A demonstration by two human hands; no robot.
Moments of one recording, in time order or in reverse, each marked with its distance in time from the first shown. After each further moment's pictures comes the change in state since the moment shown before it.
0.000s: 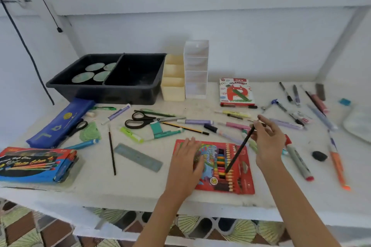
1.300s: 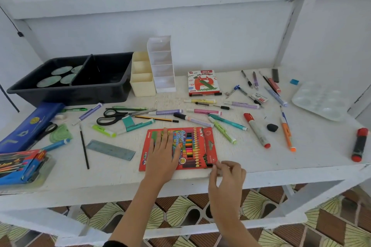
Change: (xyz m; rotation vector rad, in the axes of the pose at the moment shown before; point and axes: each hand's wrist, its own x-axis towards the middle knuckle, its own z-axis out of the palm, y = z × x) left_hand -0.008 0.001 0.034 0.410 -0.216 -0.099; right_hand -0.130 0.074 -0.091 -0.853 0.006 -0.550
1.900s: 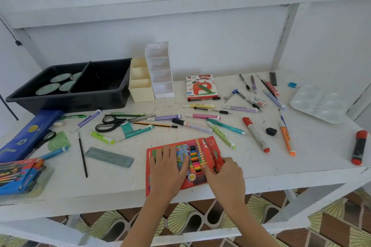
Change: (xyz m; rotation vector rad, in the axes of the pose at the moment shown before) left_hand -0.024 0.026 -0.013 0.089 0.083 -0.062; right_hand 0.041 -0.015 -0.011 -0.150 -0.375 0.297
